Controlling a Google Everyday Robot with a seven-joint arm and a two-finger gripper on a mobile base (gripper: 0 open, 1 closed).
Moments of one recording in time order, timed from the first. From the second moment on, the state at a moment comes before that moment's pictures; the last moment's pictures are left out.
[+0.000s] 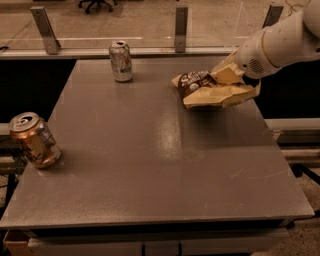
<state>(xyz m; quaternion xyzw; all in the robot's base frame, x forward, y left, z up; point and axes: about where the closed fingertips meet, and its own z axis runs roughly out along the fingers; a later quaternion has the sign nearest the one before) 0.615 -0.162 0.935 -0.48 0.78 0.06 0.39</state>
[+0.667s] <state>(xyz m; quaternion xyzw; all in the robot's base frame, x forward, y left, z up) 0.684 -0.108 0.924 -0.51 0.73 0.09 0.44</state>
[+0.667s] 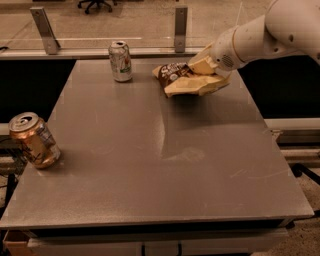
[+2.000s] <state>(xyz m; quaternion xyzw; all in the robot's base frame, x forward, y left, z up) 0.737 -0.011 0.917 -0.55 0.68 0.15 0.46</state>
